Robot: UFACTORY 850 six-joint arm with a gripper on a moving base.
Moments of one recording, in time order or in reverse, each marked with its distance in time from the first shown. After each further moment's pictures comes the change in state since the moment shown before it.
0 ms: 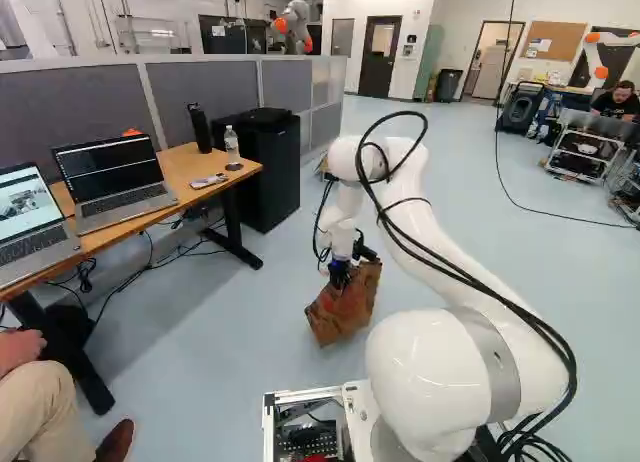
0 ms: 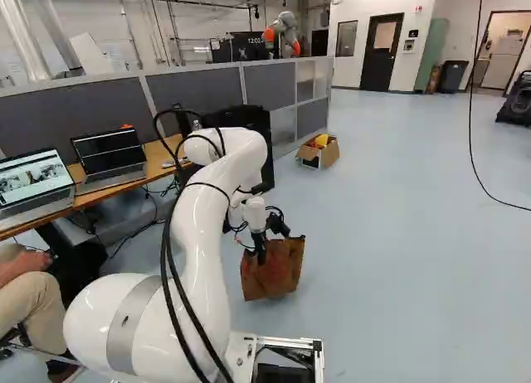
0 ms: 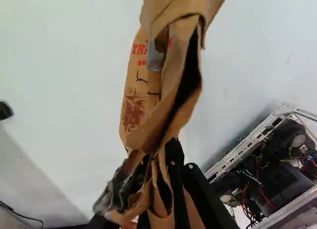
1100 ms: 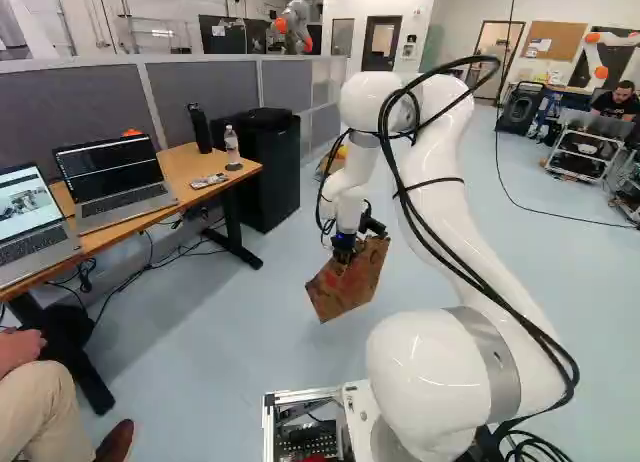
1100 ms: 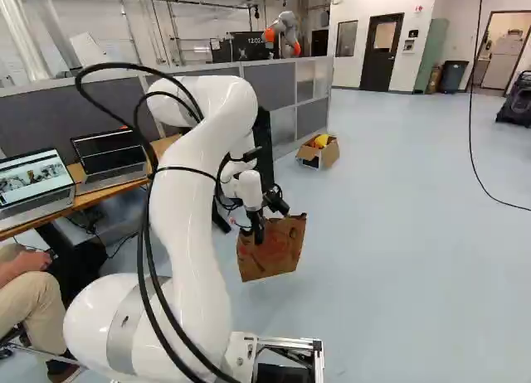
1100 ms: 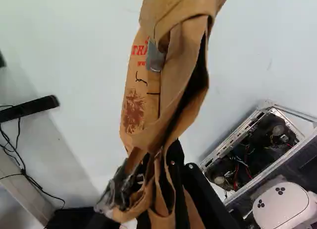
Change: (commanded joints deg) arm 0.0 22.9 16.6 0.0 0.0 0.0
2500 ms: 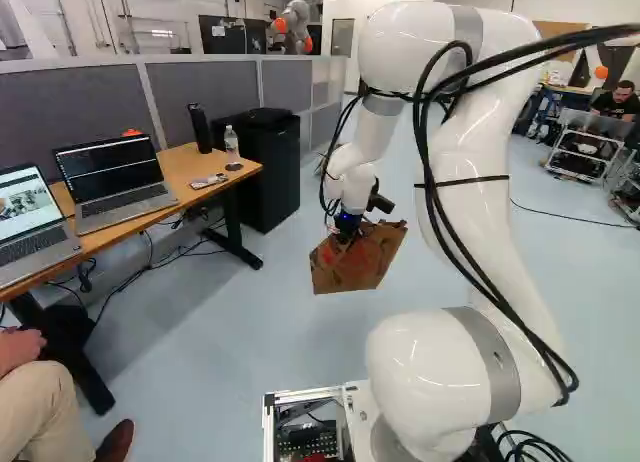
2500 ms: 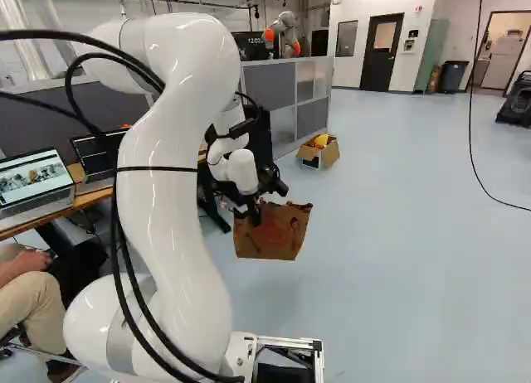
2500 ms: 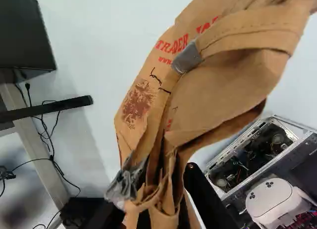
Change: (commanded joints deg) arm 0.1 17.2 11.0 0.0 3.7 -3.4
